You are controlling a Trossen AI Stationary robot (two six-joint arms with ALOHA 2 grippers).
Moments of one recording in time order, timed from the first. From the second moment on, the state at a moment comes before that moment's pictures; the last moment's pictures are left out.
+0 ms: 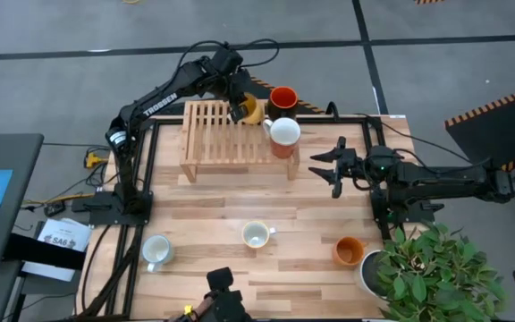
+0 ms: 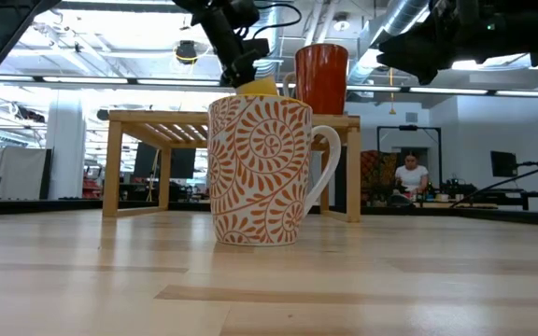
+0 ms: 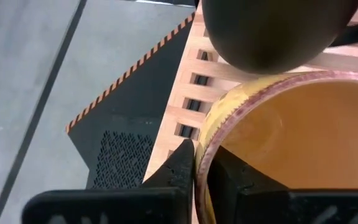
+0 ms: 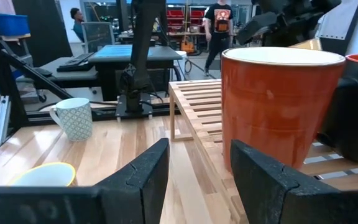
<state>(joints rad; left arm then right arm) 0.66 1.92 2.02 -0.90 -0.01 0.40 -0.20 0.71 0.36 0.34 0.00 0.00</state>
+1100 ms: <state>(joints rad) 0.66 1.92 2.02 -0.83 -0.06 0.43 -0.20 0.71 0.36 0.33 0.00 0.00</state>
